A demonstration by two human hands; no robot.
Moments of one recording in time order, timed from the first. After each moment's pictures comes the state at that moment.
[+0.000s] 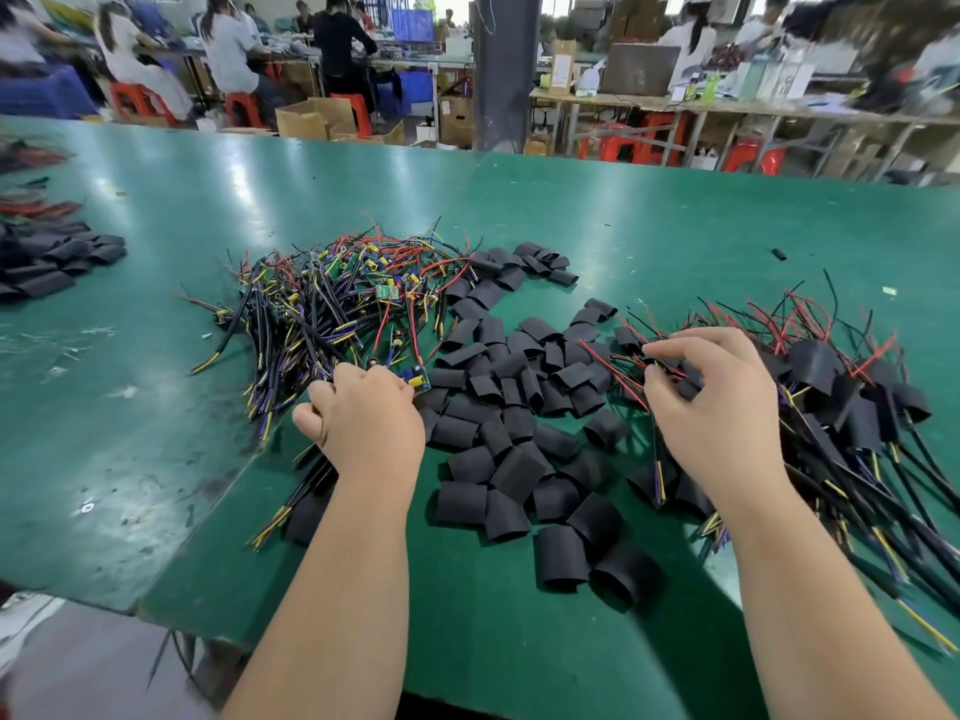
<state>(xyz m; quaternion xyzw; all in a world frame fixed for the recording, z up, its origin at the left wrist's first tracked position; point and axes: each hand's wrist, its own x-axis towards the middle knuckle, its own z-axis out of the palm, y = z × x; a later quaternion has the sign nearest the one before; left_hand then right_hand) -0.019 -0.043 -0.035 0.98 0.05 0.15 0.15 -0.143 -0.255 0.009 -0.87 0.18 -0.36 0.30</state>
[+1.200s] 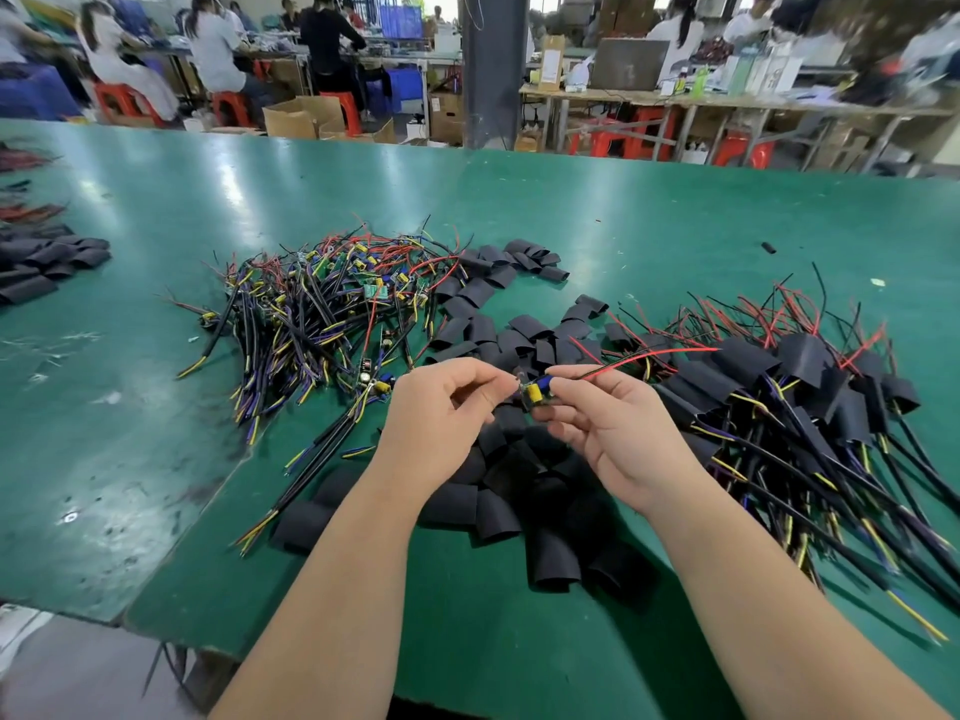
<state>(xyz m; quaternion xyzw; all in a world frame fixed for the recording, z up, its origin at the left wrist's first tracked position) -0.045 -0.065 -0.016 0.78 -0.30 0.05 0.55 -0.119 -0.215 -0.005 -0.55 0.14 -0.13 0.82</state>
